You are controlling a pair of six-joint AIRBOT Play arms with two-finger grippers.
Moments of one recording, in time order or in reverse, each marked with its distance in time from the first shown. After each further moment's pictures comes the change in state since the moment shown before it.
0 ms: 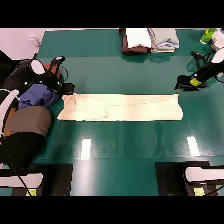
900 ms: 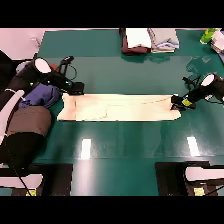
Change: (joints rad) left arm -0.093 -0.010 0.008 -0.216 0.015 0.003; right arm -0.042 -0.007 -0.341 0.085 -0.134 -0.050
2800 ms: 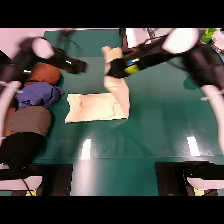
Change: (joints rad) left arm -0.044 0.078 0.290 0.345 0.022 -0.126; right arm 0.830 -0.008 0.690 0.264 -0.094 0.130
